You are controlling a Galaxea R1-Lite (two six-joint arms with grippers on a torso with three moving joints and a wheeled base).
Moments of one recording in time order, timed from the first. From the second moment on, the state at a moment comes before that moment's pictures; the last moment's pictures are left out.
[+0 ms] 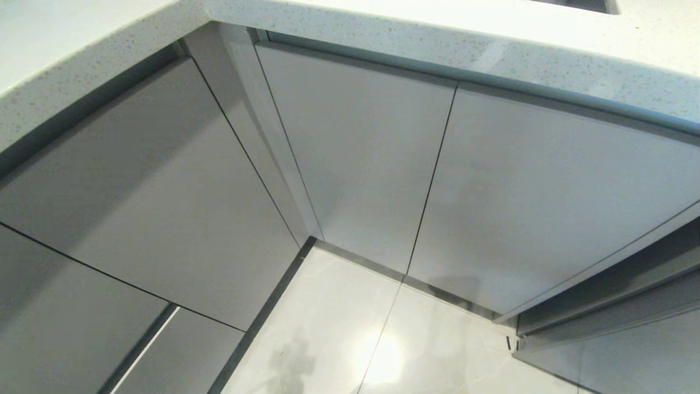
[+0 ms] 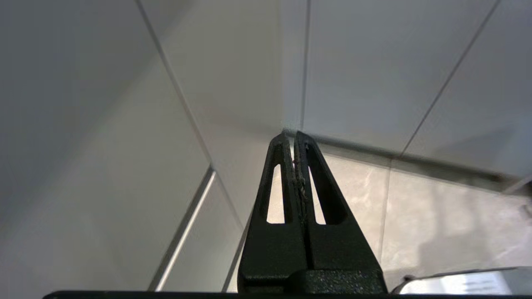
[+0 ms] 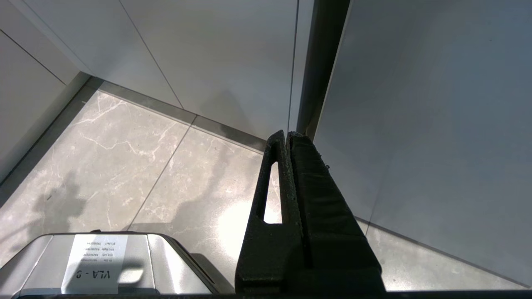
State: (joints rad) left arm 0.00 0.01 -0.07 -0.10 -0.07 0.13; right arm 0.01 0.00 0.00 0.00 0.00 0.02
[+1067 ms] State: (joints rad) left arm 0.00 0.00 0.00 -0.04 0.02 -0.08; right arm 0.01 0.00 0.00 0.00 0.00 0.02
